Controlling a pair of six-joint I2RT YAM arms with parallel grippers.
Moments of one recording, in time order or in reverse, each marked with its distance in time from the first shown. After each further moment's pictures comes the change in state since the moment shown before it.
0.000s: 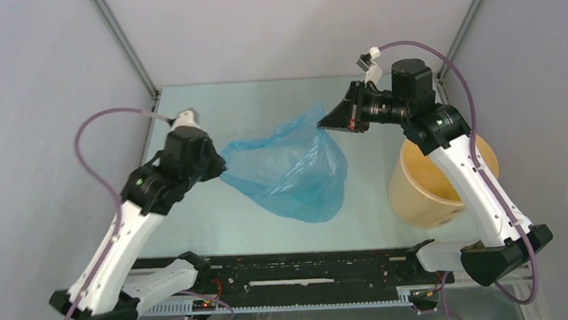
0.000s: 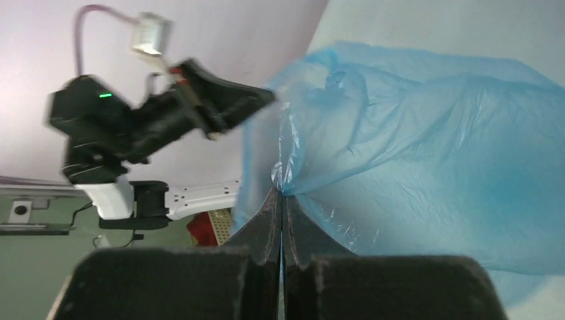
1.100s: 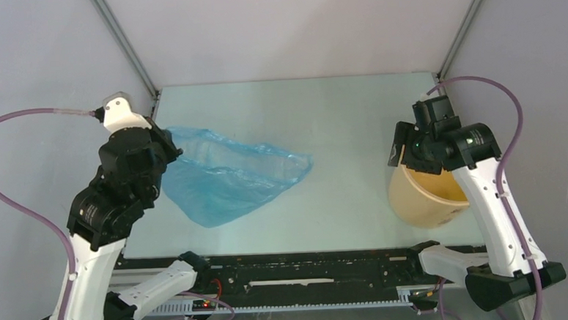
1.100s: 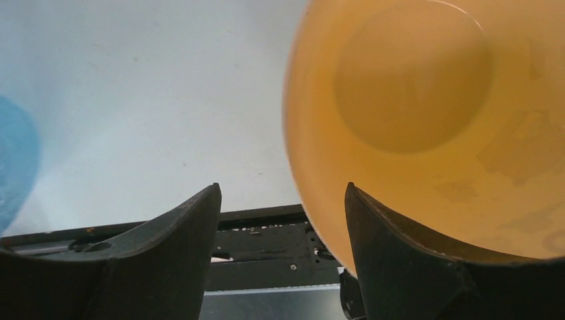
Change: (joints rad) left arm 0.000 -0.114 0.317 0.005 -0.441 0.196; right arm -0.171 -0.174 -0.059 -0.760 0.817 -0.274
